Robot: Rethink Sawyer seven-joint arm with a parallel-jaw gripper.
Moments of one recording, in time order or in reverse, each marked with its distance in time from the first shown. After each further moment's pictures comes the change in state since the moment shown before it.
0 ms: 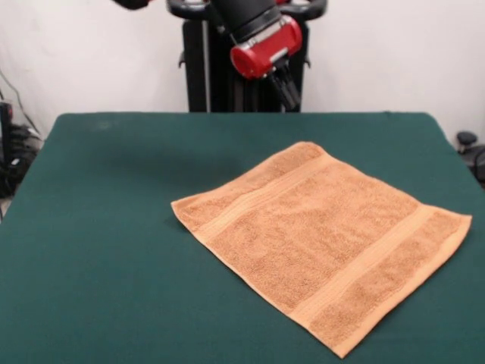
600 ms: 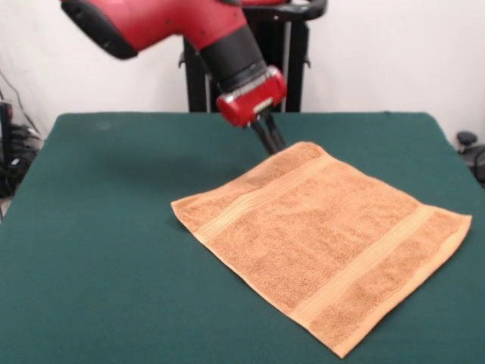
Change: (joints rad) arm 0.028 0.161 -0.123 -0.152 -0.097 0.000 0.000
